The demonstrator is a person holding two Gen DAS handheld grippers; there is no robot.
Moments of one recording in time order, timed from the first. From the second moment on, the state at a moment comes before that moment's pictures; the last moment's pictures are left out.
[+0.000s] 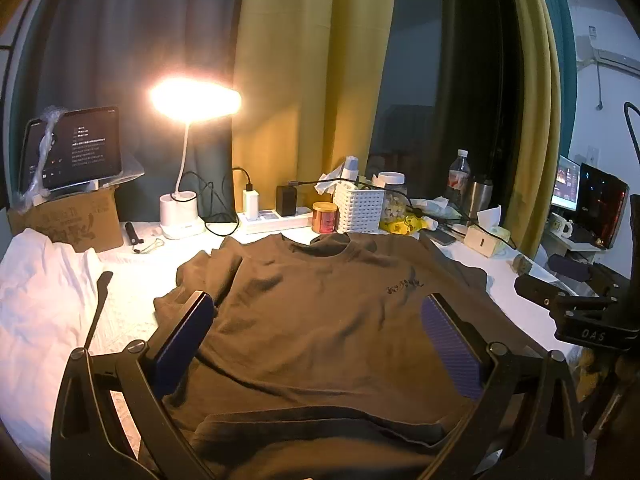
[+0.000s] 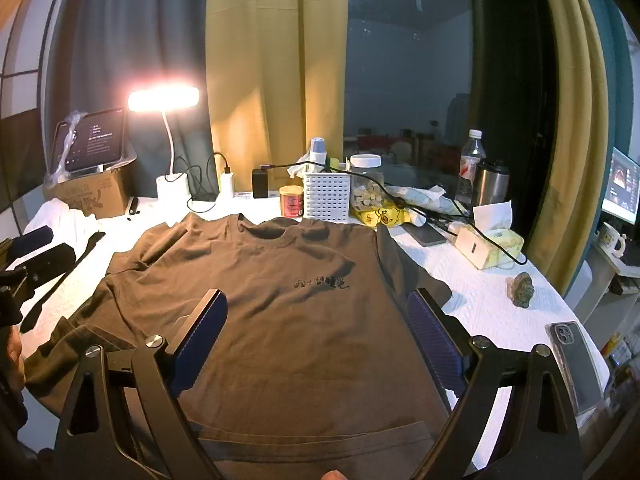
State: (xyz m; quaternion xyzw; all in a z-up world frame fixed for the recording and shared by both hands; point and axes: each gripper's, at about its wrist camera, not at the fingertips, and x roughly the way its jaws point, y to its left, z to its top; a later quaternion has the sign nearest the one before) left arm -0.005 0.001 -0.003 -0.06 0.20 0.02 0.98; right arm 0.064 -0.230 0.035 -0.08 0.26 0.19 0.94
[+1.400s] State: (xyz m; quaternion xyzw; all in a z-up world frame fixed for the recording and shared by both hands) left arm -0.009 0.007 -0.001 -0.07 0.20 0.05 0.98; right arm 0.064 -0.227 0.032 -0.08 0.26 0.19 0.94
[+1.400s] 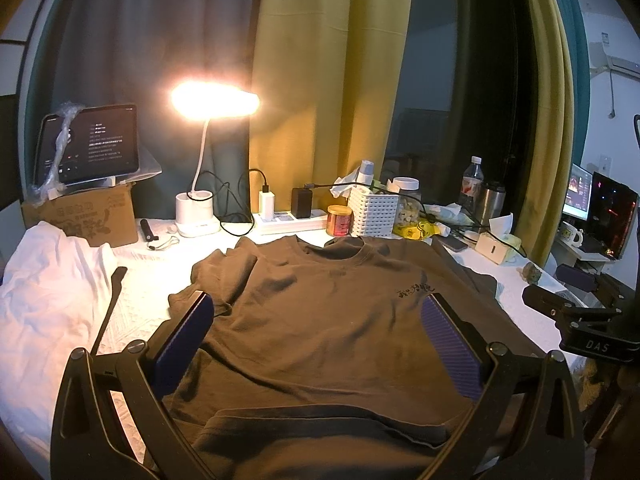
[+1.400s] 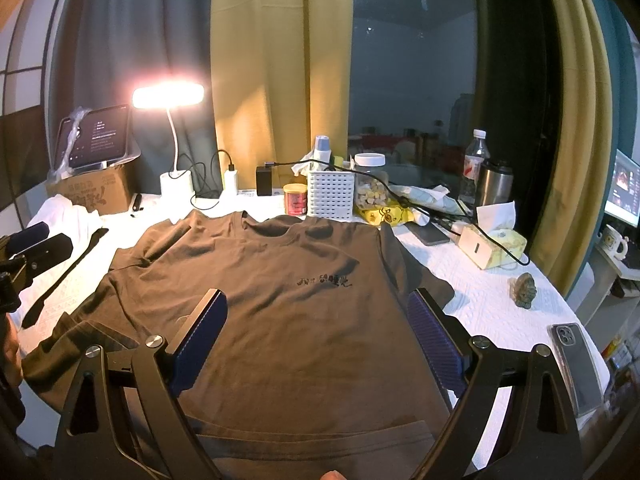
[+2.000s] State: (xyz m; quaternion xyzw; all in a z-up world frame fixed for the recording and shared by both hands) left arm -0.008 0.009 0.001 -0.07 0.20 0.05 0.98; right arm 0.064 -0.226 0.032 -0.08 0.26 0.19 0.94
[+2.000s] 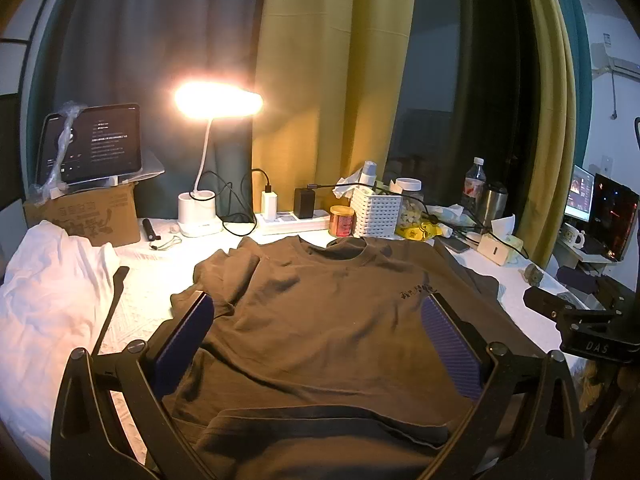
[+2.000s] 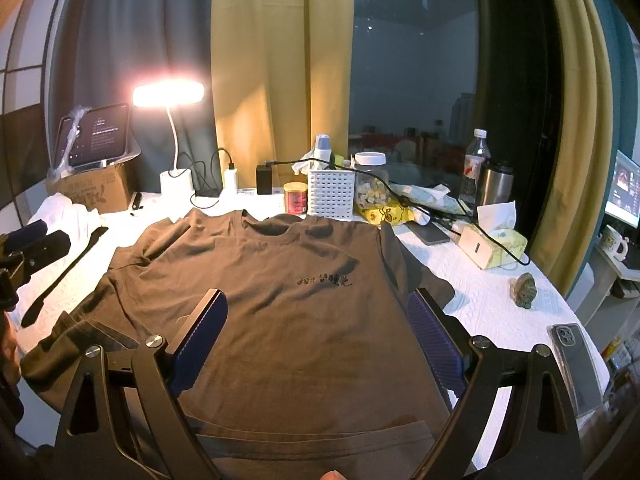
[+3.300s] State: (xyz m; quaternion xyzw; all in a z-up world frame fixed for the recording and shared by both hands) left arm 0.083 -0.011 -0.002 -0.06 0.28 0.01 0.96; right arm 0.148 -0.242 0.012 -0.07 0.31 0.17 0.93
